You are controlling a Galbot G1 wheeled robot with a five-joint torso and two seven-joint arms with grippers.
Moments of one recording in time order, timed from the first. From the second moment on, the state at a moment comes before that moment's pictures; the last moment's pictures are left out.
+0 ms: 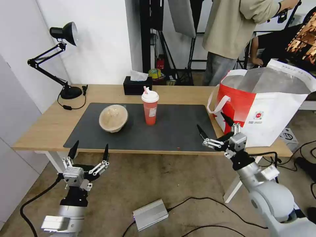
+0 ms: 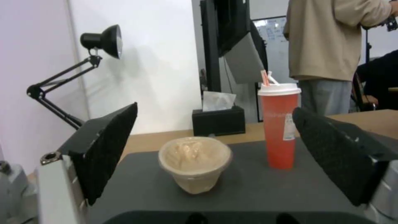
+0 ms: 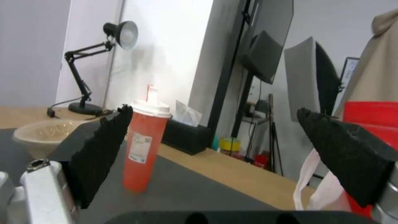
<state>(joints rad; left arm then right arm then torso) 1.75 -1.59 -0.72 -2.28 -0.06 -0.27 0.22 -1.34 0.98 0.49 2.08 0.39 0.19 -0.16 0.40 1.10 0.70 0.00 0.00</state>
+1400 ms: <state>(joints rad) 1.74 -1.59 -0.73 -2.27 -0.04 -0.27 0.22 -0.80 0.78 0.03 1.87 0.83 -0.11 -0.13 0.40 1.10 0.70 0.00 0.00</state>
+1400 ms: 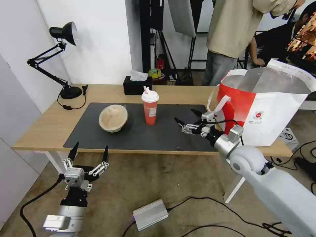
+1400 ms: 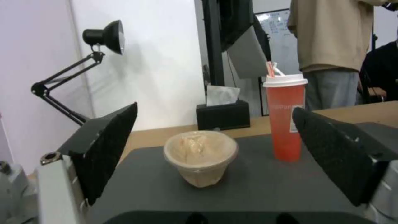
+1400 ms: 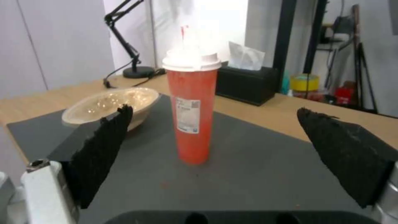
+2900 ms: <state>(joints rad) 1.70 -1.59 -0.74 -2.22 -0.05 -0.27 0.23 -0.53 0.82 -0.22 1.75 1.02 -0.18 -0.20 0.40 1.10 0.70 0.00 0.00</state>
